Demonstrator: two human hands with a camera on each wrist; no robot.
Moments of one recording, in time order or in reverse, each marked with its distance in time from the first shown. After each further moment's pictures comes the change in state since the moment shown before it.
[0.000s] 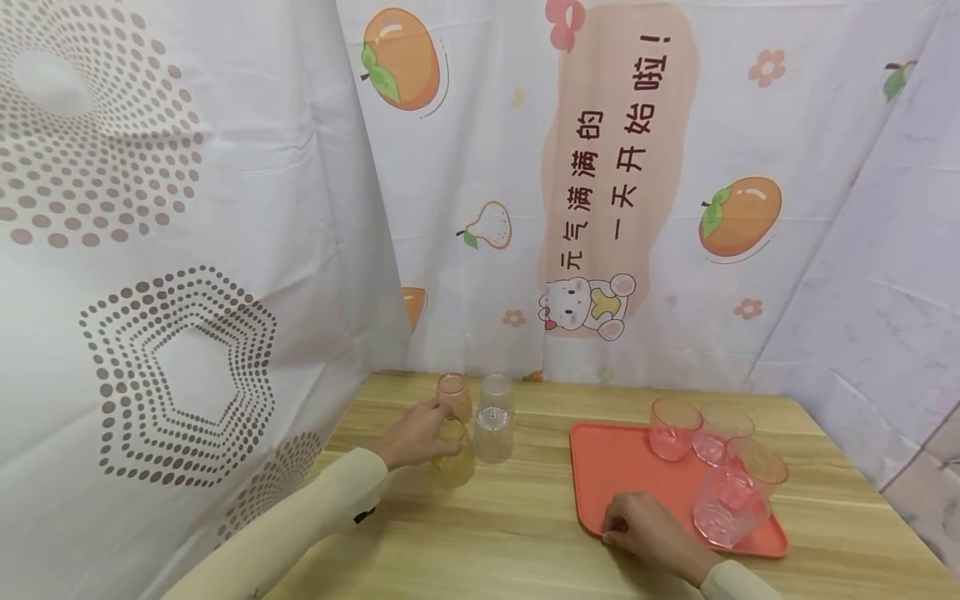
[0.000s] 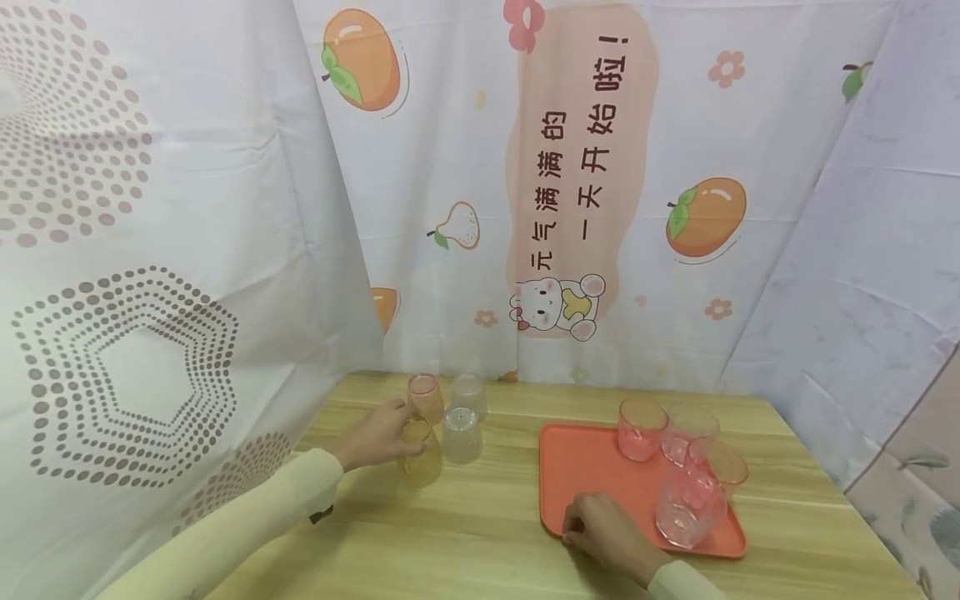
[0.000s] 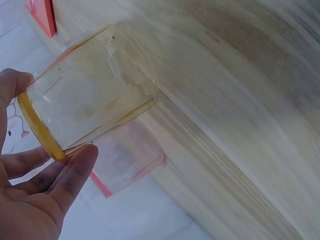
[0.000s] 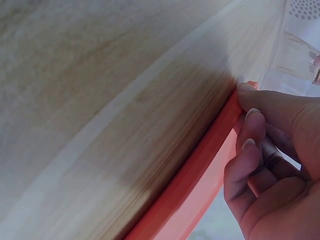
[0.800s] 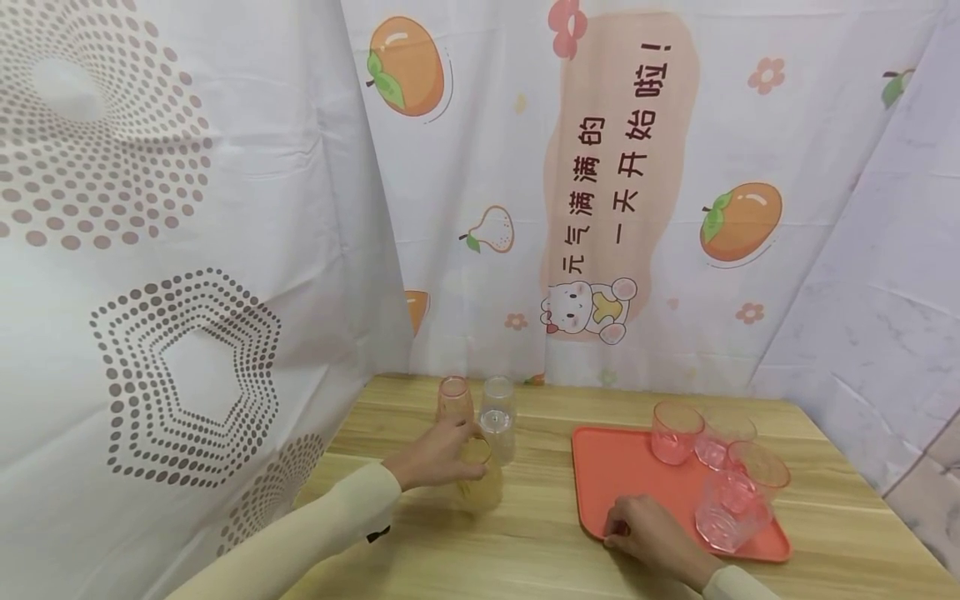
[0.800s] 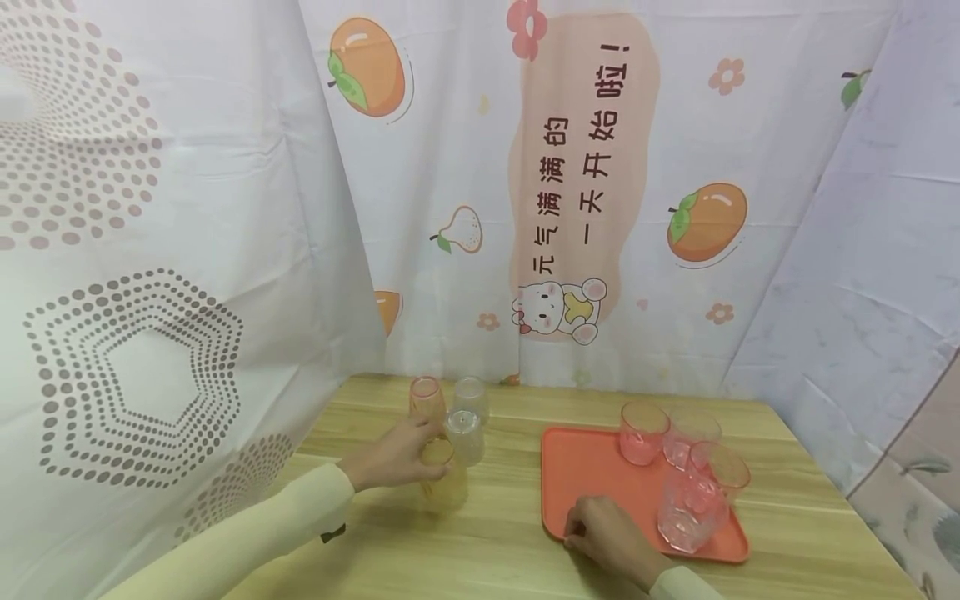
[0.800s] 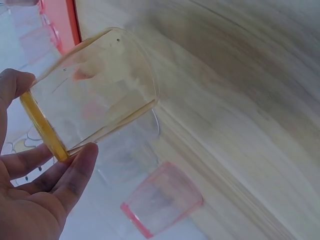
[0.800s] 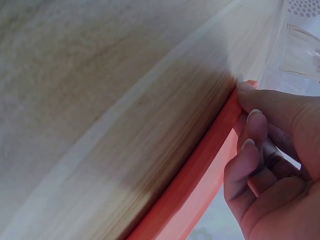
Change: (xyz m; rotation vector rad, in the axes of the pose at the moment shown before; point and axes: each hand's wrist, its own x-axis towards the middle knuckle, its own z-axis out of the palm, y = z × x) left_hand -0.010 0.039 0.011 -0.052 -0.048 0.098; right_hand 0.000 0.000 0.002 -0.008 0.019 0.009
